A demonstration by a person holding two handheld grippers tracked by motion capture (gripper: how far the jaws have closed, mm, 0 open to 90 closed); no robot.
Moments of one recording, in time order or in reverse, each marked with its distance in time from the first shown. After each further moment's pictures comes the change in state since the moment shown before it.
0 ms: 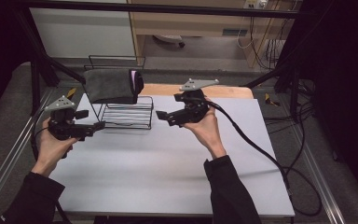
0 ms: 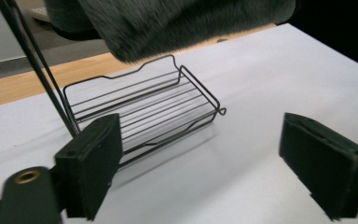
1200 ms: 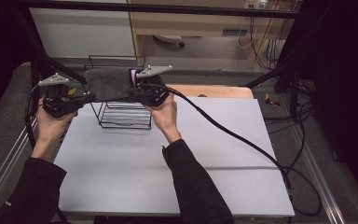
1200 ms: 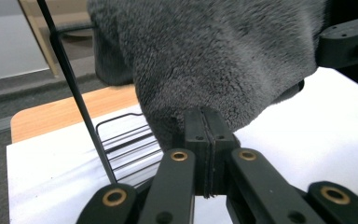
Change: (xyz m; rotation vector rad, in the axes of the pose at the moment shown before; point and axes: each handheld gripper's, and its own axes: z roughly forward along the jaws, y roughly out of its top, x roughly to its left) left arm 0.028 0.053 0.000 -0.035 0.055 -0.040; right arm 0.030 0.050 0.103 -0.009 -0.016 -0.055
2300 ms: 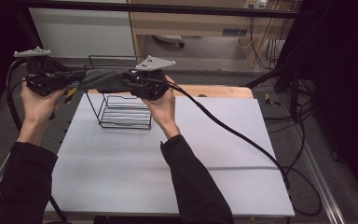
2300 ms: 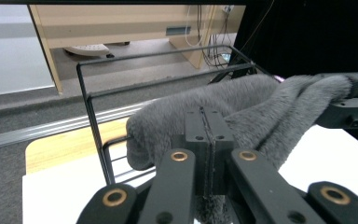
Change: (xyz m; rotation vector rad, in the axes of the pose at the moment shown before) left arm 0.003 0.061 -0.037 -0.080 -0.006 -0.048; right arm 0.008 0.026 -0.016 -0.183 -0.023 -0.106
